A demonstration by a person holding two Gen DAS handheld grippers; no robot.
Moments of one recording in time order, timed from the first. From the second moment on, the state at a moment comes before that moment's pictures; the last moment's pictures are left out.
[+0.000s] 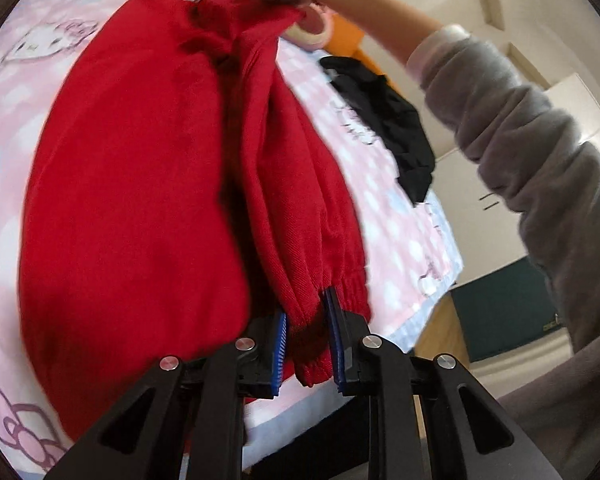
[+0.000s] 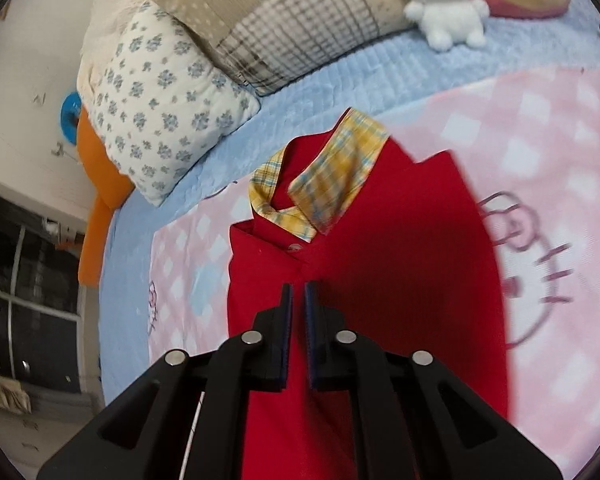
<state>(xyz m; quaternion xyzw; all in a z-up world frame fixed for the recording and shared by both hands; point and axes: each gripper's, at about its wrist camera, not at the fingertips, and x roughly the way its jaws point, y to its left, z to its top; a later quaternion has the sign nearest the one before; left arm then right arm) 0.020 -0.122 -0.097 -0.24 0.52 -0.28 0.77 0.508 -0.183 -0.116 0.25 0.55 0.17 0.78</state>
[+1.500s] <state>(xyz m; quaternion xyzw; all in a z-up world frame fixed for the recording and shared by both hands) 0.338 -0.068 -0.060 -0.13 0.51 -0.28 0.81 0.304 -0.196 -0.128 0.08 0.46 0.30 0.83</state>
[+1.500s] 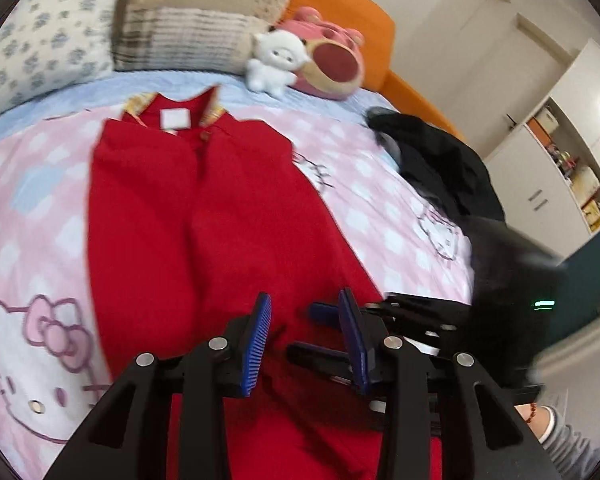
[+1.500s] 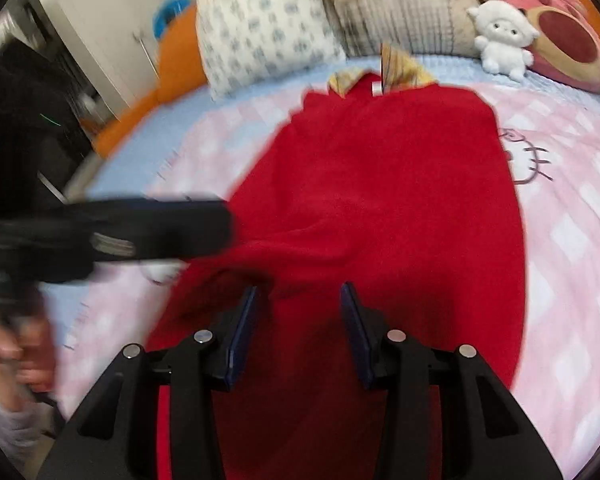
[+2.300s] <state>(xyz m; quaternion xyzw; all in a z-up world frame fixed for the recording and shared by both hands) 0.296 -0.064 -0.077 -0.12 0.50 -0.29 0.81 0.105 -0.256 -0.103 0.07 0.39 0.44 0.81</state>
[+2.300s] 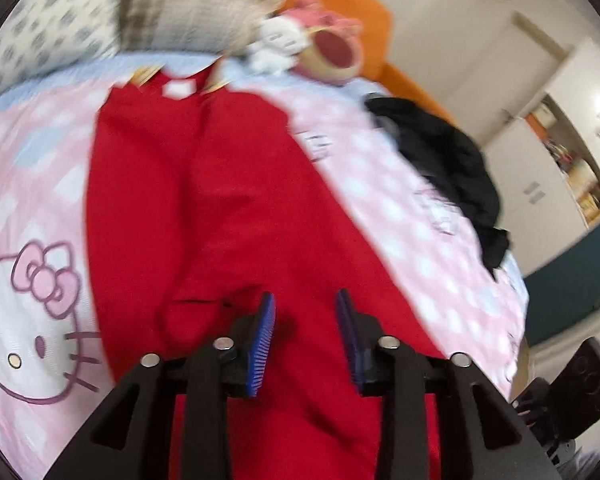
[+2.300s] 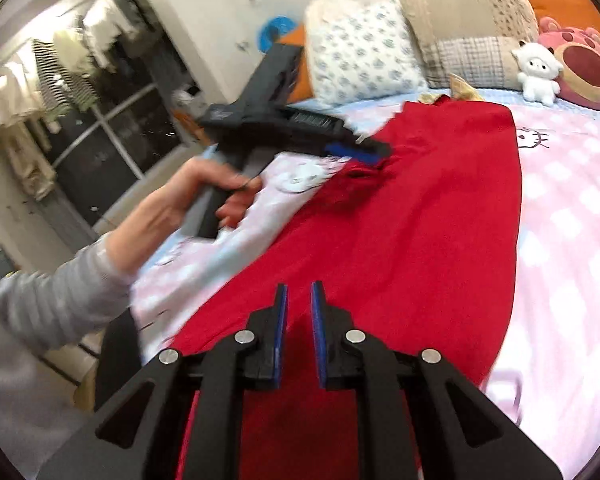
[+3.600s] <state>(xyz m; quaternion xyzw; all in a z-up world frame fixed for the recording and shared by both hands) 0.010 -0.046 -0.019 0.18 0.37 -0.32 0.85 -0.053 -0.304 -0.101 -0.15 0.30 0.34 0.88</state>
